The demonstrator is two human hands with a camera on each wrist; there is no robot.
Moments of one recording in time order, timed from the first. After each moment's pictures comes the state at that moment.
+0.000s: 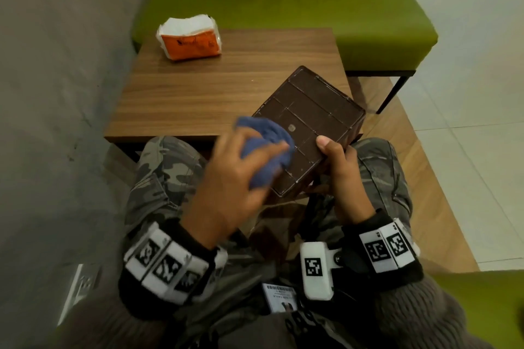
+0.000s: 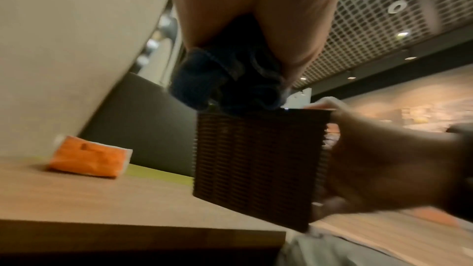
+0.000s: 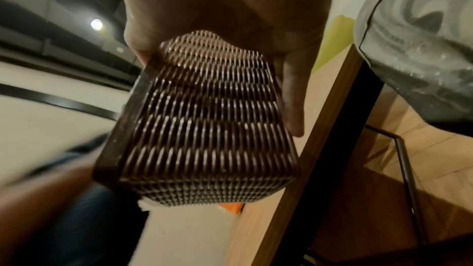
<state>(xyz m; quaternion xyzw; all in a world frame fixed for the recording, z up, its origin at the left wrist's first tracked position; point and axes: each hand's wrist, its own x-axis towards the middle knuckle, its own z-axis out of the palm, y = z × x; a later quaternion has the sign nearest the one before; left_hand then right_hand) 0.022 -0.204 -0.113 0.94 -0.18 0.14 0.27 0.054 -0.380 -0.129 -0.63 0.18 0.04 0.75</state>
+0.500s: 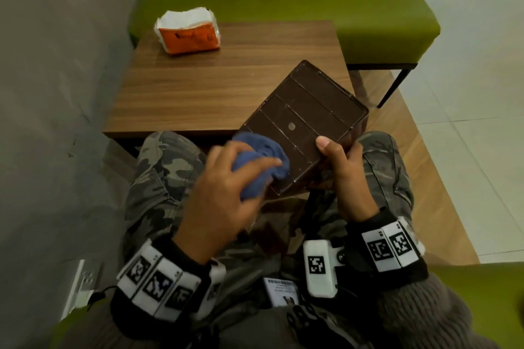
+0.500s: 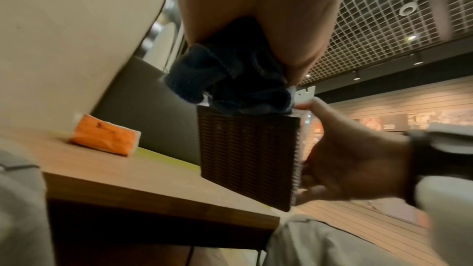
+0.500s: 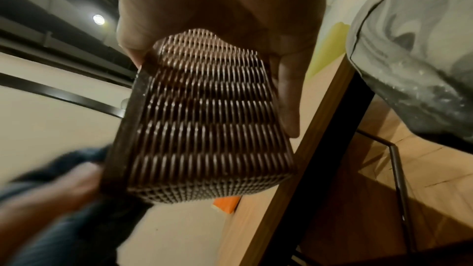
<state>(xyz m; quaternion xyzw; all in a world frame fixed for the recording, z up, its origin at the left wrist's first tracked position) 0.000 -0.198 -0.122 0.93 -0.16 0.13 0.29 0.047 -0.384 -0.132 -0.64 0.16 0.03 0.75</state>
